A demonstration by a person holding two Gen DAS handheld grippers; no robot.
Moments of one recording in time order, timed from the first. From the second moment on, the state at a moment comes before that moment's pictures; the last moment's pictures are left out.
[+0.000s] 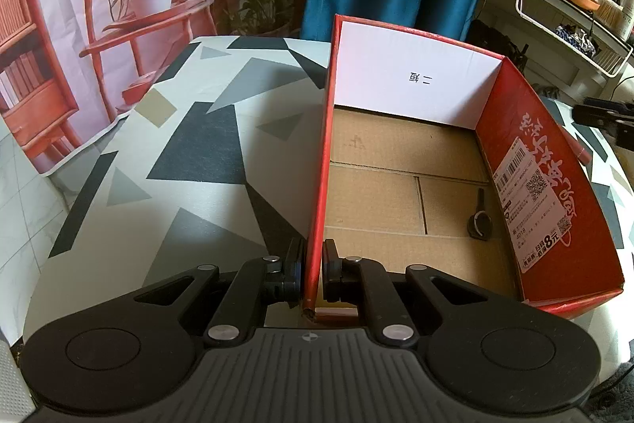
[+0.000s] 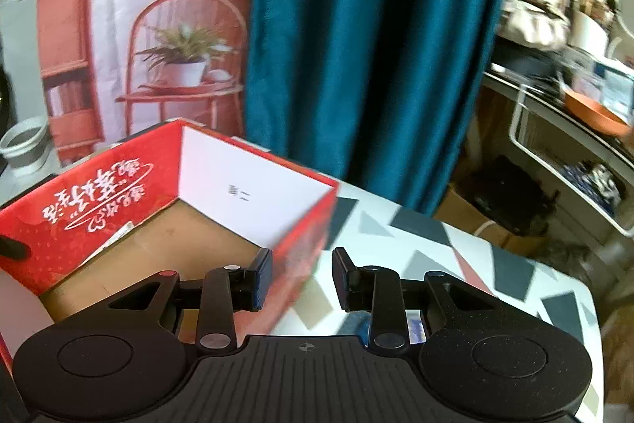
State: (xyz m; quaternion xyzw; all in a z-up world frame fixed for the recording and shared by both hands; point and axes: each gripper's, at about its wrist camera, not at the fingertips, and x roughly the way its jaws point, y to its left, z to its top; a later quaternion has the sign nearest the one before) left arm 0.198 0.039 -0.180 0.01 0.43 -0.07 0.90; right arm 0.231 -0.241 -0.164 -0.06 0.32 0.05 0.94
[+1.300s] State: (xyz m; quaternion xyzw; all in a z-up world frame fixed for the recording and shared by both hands) left arm 0.198 0.038 -0.179 0.01 0.43 -0.07 0.90; right arm 0.205 -0.276 -0.287 0.05 0.40 -0.07 0.91
